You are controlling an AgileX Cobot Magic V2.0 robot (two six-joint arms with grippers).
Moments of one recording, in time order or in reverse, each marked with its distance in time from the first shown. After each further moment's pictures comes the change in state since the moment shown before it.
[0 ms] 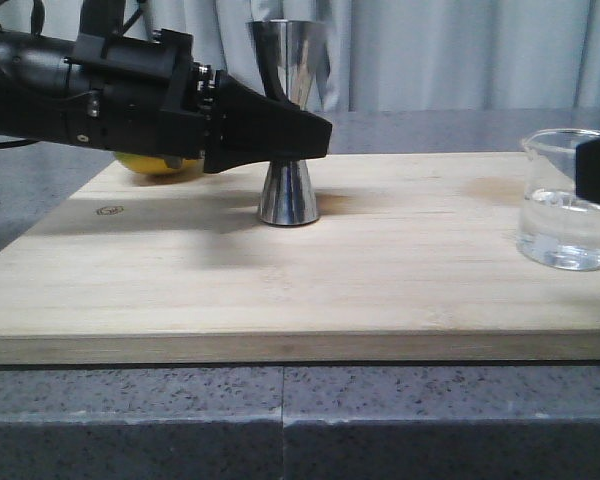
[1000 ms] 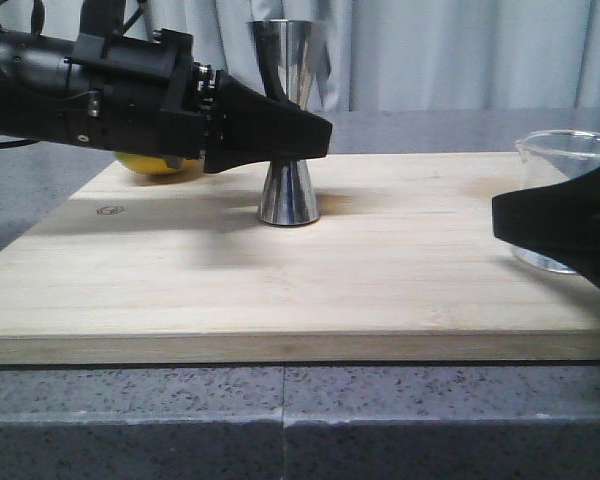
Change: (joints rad) left arm 0.000 0.000 0.000 0.000 0.000 0.000; right arm 0.000 0.444 0.000 0.031 -0.413 0.000
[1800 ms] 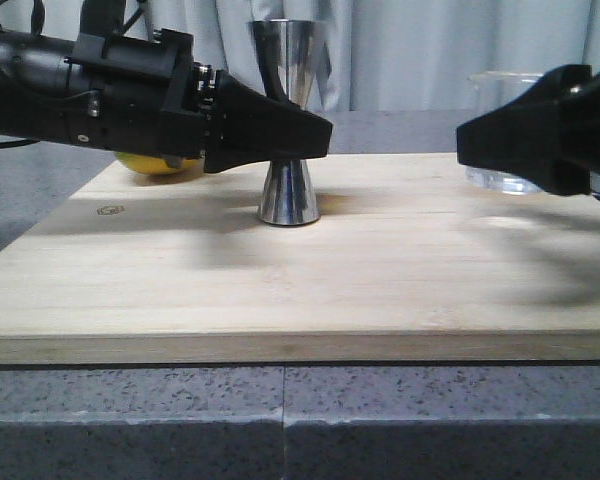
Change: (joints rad) left arm 0.000 0.000 0.000 0.000 0.000 0.000; right arm 0.000 0.027 -0.216 0.030 0.223 -0.014
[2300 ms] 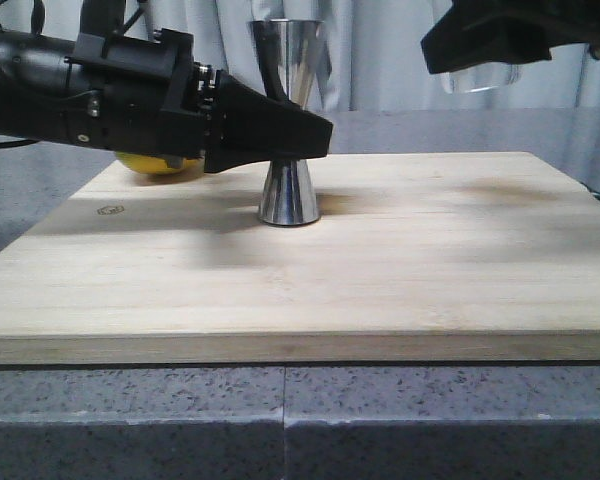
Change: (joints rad) left arm 0.000 0.000 0.000 0.000 0.000 0.000; right arm 0.004 0.002 -0.363 -0.161 0.487 -0.002
